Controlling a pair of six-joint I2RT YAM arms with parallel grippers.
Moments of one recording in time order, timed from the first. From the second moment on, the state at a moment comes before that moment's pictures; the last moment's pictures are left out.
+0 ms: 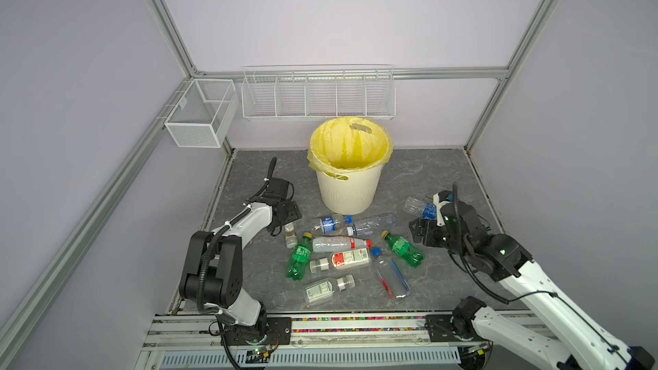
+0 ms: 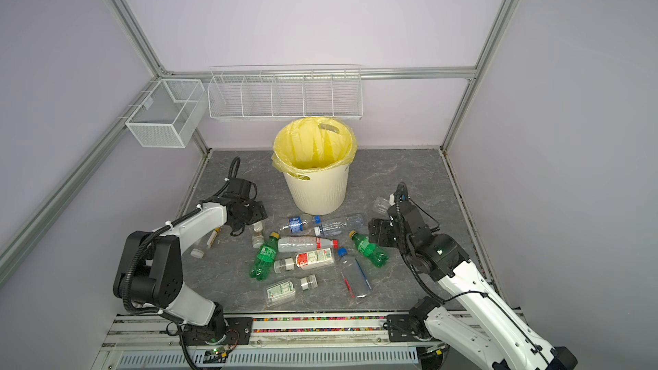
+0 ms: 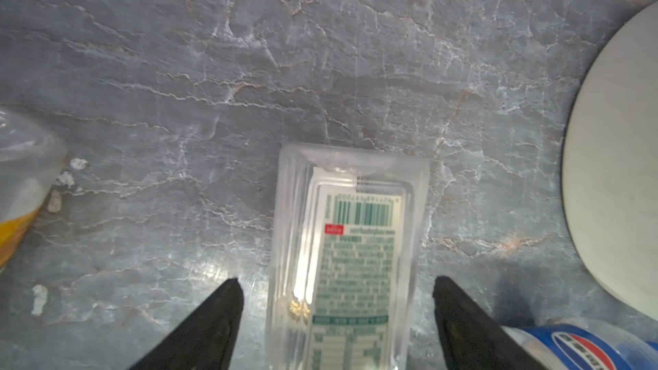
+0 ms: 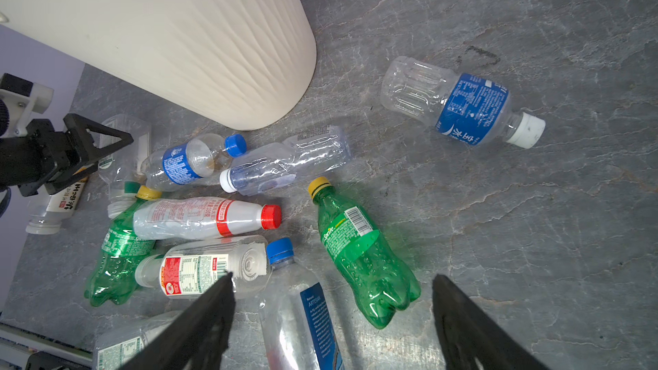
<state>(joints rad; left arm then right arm) -0.24 1.59 0.97 -0.51 -0.06 -0.57 0.60 0.84 0.92 -0.87 0.16 0.60</state>
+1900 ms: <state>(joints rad) -0.24 1.33 0.97 -0.55 -0.08 -0.62 0.60 0.84 0.84 -0.88 0.14 0.63</state>
